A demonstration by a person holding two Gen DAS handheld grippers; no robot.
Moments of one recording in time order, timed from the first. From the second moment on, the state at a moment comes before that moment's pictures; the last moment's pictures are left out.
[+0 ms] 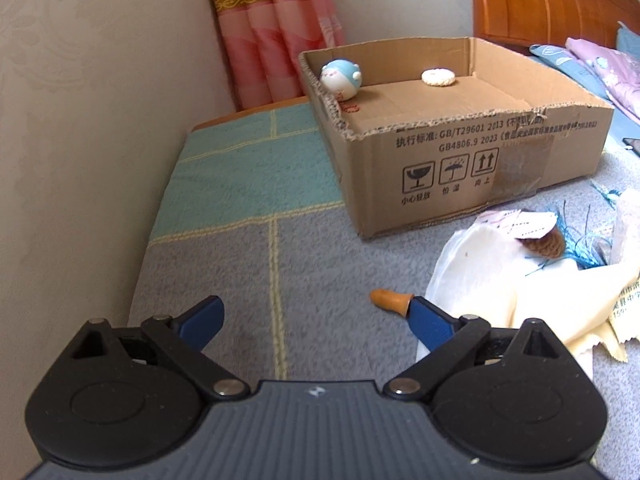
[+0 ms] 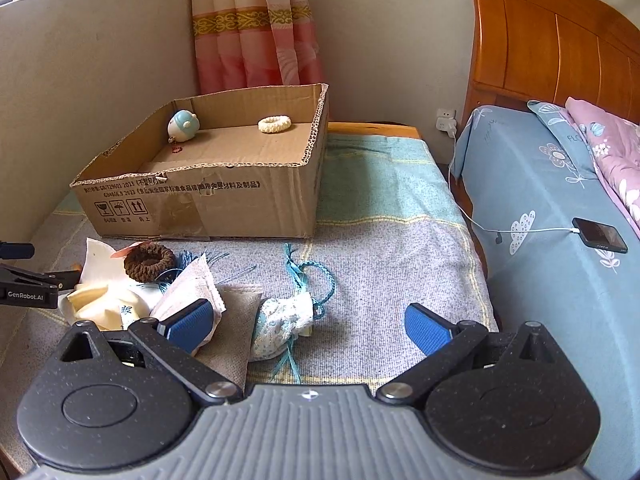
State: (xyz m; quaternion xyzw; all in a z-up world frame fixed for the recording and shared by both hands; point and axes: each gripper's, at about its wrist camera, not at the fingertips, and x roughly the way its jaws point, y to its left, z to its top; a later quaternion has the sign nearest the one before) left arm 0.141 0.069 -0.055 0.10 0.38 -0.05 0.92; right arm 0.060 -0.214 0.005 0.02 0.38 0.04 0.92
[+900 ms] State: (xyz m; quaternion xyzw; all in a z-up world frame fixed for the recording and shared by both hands) left arm 0.135 0.062 -0.052 0.05 0.38 -0.09 0.92; right arm 0.047 -0.196 0.015 0.00 0.36 0.11 0.92
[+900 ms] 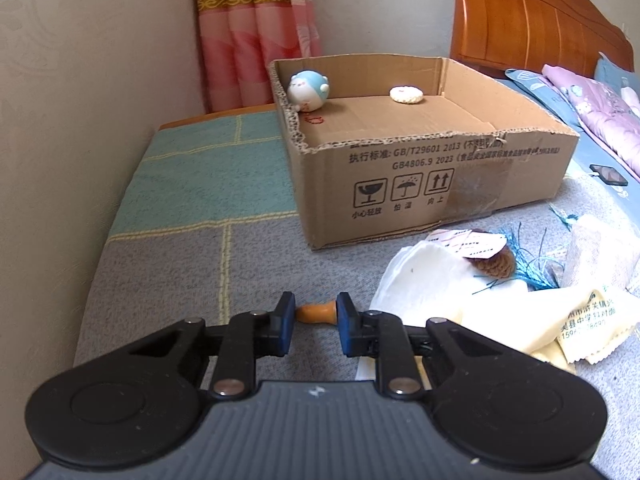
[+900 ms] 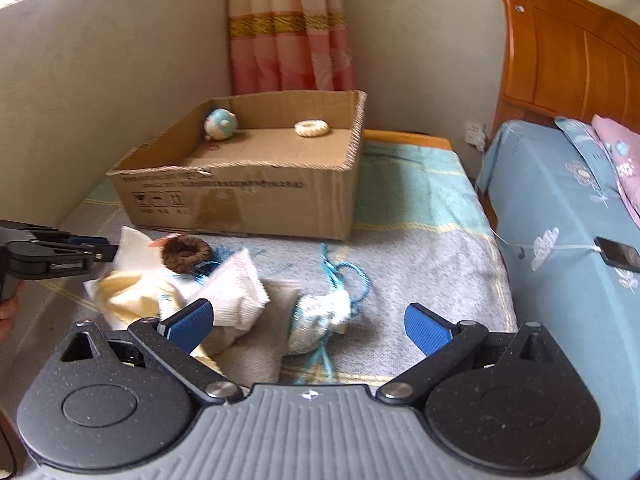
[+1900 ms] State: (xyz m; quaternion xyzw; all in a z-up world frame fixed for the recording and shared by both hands) left arm 0.134 0.070 -0.053 0.04 0.38 -0.09 0.92; right arm 0.069 -0.083 -0.015 -0.23 0.37 0.32 0.84
